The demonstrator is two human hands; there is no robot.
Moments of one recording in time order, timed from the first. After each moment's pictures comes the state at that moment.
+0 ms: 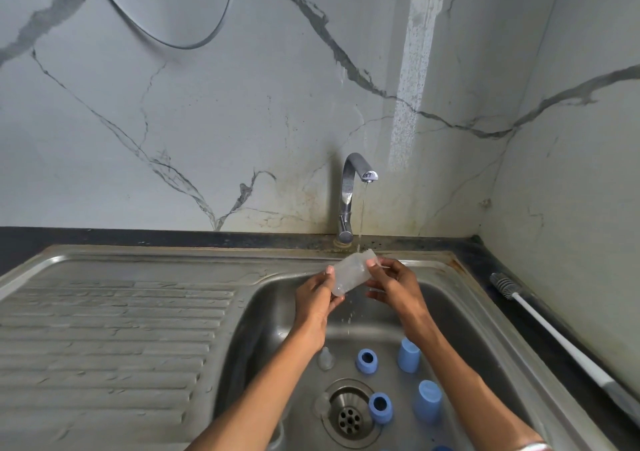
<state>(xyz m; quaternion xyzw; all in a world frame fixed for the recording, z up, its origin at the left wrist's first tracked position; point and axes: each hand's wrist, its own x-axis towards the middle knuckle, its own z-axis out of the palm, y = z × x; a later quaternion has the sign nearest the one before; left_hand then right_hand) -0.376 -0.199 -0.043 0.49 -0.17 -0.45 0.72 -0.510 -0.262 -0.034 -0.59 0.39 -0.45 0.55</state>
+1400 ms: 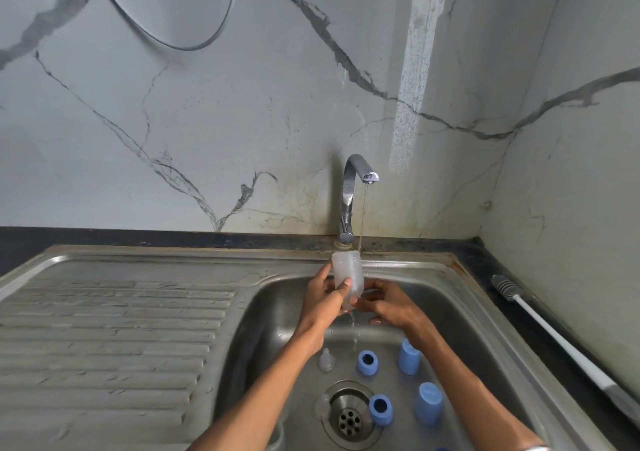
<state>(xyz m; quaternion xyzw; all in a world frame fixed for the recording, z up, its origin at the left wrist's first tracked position) -0.374 -0.200 -0.049 0.54 -0.37 -0.39 0.64 -0.512 -0.265 -0.042 -0.72 0.42 -0.23 0.50</state>
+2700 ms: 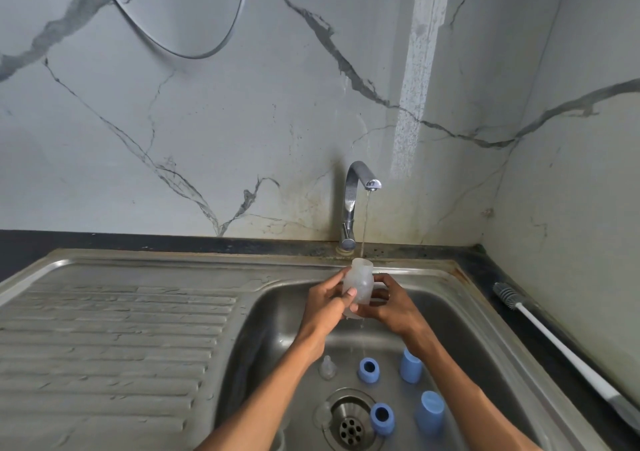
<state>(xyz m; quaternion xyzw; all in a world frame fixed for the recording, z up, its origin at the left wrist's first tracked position) -0.375 -0.193 -0.042 0.53 -0.39 -0.41 0.63 -0.513 -0.270 -0.050 -0.70 0.41 -0.31 0.49</state>
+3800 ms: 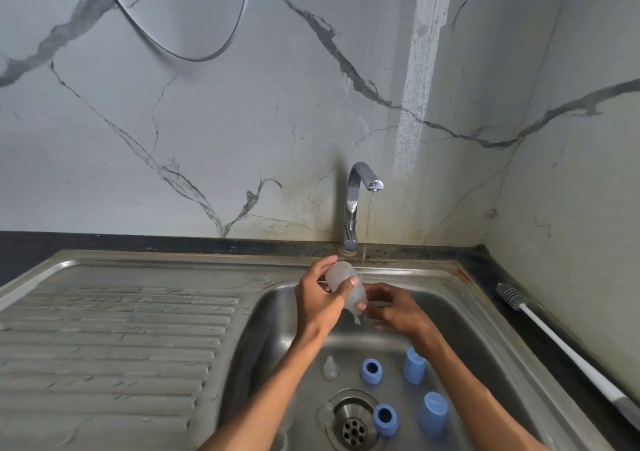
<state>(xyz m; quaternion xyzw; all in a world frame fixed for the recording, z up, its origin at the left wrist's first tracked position) -0.362 -0.205 -0.046 0.57 -0.42 -0.18 0.68 -0.515 -0.268 -0.042 -0.70 0.40 -0.27 0.53</state>
